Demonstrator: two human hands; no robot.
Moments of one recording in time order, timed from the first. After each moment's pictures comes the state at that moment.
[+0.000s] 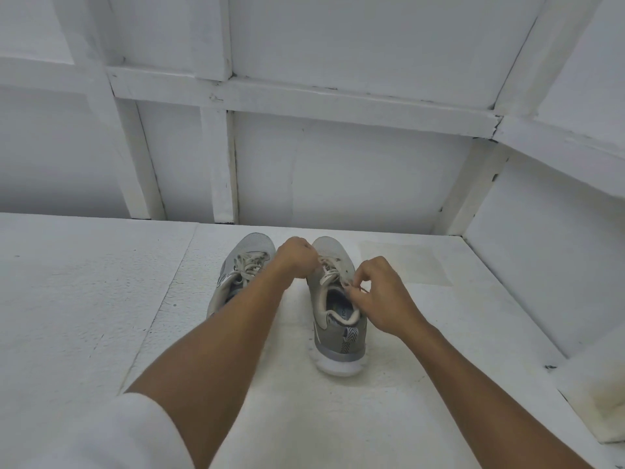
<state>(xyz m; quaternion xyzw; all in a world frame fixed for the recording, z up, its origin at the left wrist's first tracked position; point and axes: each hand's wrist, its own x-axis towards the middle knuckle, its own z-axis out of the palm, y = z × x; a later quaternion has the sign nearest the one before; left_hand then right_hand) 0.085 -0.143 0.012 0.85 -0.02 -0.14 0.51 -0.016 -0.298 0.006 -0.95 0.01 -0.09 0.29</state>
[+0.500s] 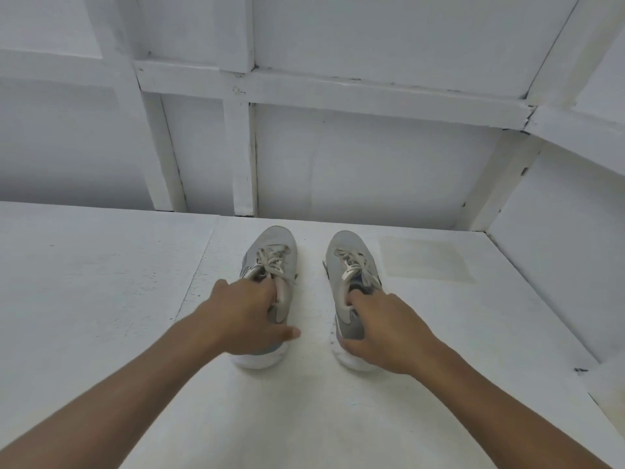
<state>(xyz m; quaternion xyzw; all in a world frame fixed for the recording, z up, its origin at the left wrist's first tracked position) -0.031 -0.032 0.051 0.98 -0.16 -0.13 0.04 -0.066 -0.250 0.031 -0.99 -0.10 0.02 0.02</state>
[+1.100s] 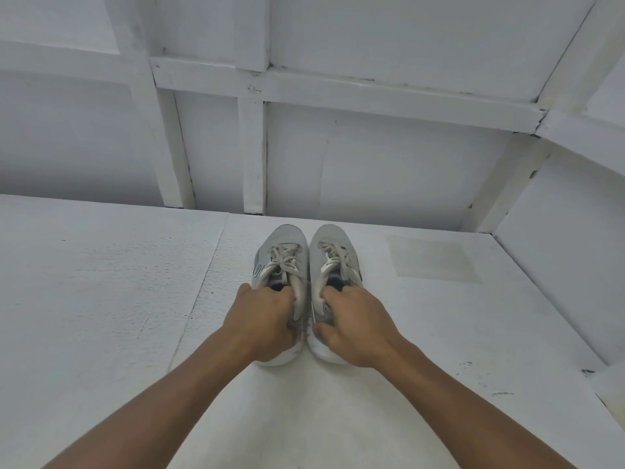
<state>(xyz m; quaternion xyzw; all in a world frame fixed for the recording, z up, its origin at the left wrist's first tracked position) -0.021 -0.028 0.003 0.97 -0.22 -0.01 0.04 -0.049 -0.197 0.015 -0.98 -0.15 -0.04 0.11</state>
